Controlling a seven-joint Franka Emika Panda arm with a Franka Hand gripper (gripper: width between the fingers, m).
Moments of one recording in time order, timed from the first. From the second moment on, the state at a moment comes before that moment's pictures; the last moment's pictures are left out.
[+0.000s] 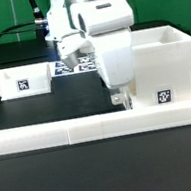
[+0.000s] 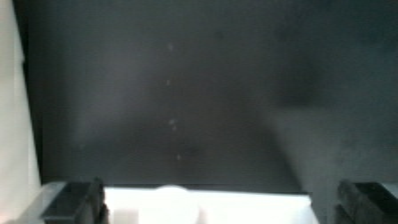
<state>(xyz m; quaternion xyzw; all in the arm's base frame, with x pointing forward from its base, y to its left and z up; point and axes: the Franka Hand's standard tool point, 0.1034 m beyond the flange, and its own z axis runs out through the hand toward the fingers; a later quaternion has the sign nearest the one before) 0.578 0.013 0.030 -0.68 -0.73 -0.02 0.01</state>
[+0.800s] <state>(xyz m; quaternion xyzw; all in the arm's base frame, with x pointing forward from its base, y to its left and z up) 0.520 -0.035 0.066 -0.73 -0.68 -0.06 -0.04</state>
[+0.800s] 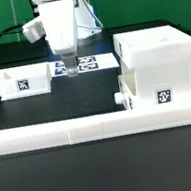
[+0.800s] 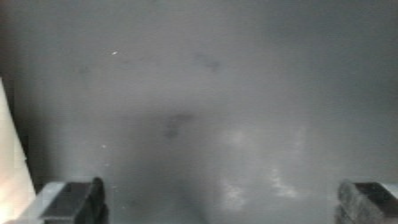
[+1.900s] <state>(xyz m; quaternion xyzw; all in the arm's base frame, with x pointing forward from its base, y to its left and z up) 0.478 -0.085 0.069 -0.91 -0.40 -0.08 -0.02</state>
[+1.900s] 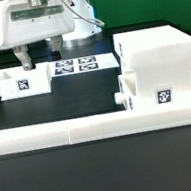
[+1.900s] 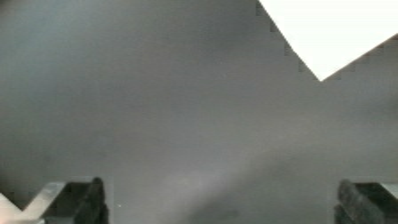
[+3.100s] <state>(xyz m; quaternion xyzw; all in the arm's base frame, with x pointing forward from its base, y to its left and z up) 0.438 -0.098 0.053 -1.00 -0.09 -0.04 0.02</state>
